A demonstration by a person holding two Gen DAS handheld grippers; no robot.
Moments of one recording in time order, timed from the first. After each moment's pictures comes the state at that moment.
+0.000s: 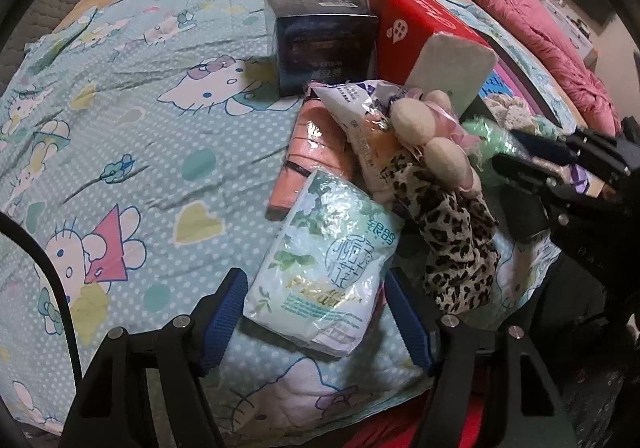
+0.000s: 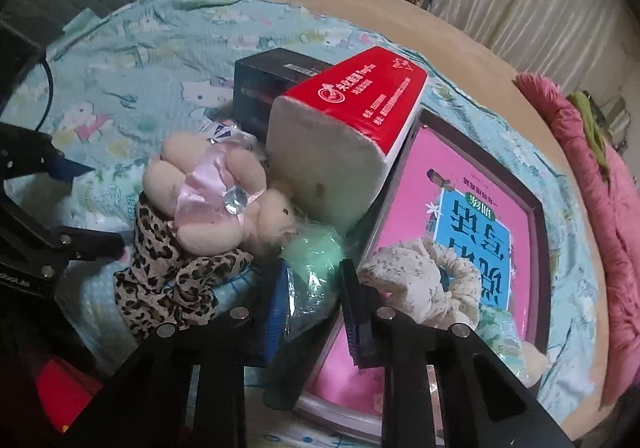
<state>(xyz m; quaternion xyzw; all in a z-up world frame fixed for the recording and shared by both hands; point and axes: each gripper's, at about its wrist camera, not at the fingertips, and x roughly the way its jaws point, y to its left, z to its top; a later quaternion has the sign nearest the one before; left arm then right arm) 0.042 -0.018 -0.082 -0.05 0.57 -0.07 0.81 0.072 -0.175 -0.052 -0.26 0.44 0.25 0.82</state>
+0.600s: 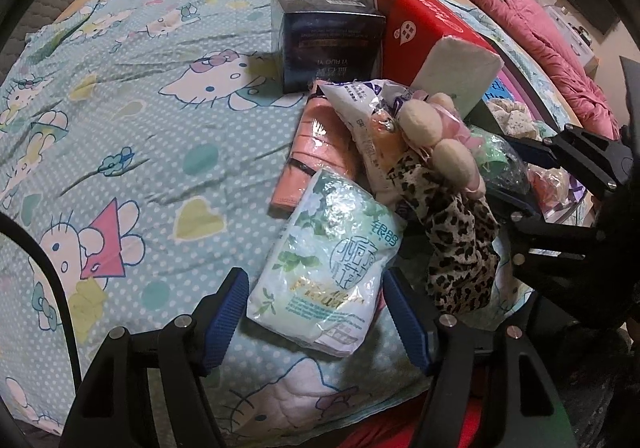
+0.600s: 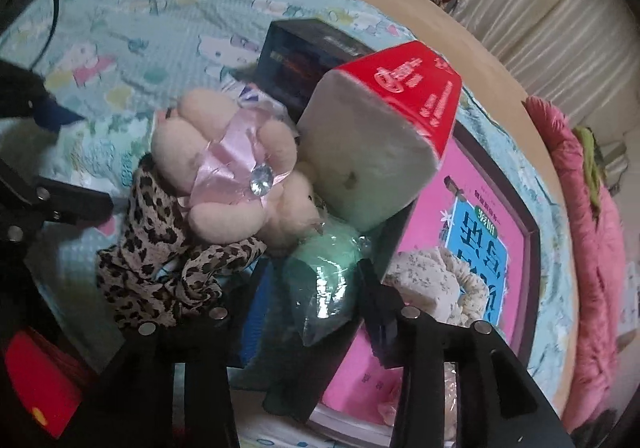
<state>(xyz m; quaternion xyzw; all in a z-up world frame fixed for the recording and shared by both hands) 0.043 -0.013 -0.086 -0.06 0.58 -0.07 0.81 0.063 -0.141 -0.080 -0.38 0.43 0.23 0.79</state>
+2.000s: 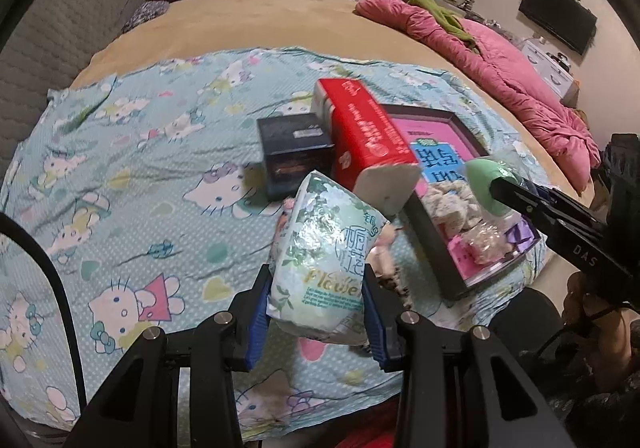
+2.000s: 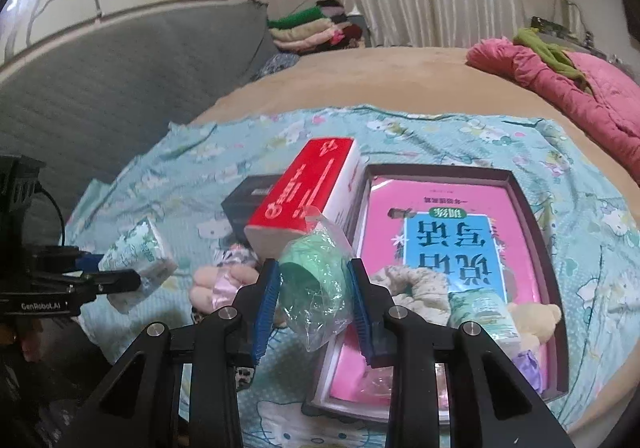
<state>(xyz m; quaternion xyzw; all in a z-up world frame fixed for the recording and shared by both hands) 0.029 -0.030 0.019 -0.05 0.48 -0.07 0.87 0.062 -0.254 0.026 0.00 0.36 0.25 0.90</state>
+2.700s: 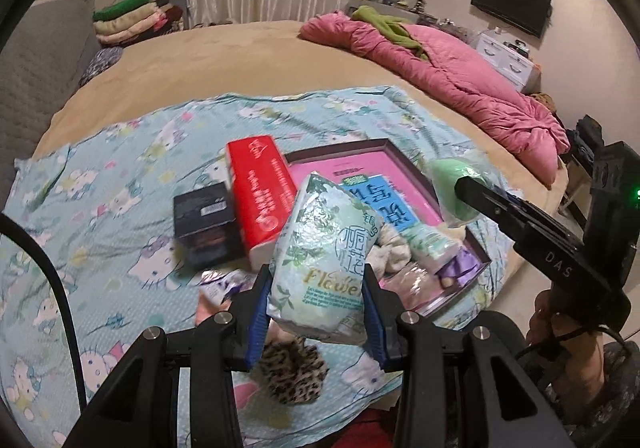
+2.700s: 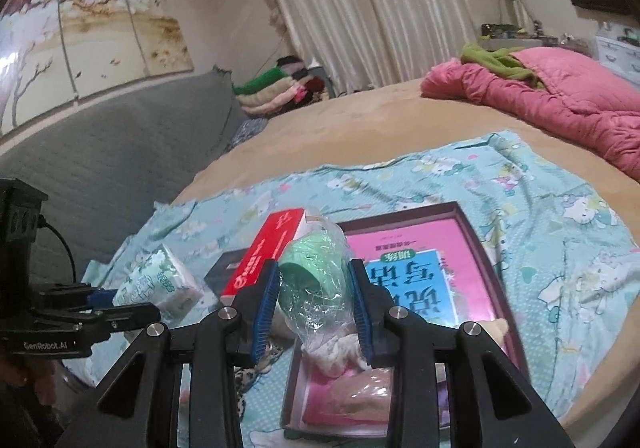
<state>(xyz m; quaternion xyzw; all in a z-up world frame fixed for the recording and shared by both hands) 0.054 -0.117 0.070 -0.01 0.44 -0.13 0.89 0.056 -0.321 0.063 0.09 0.29 0.20 0.93</state>
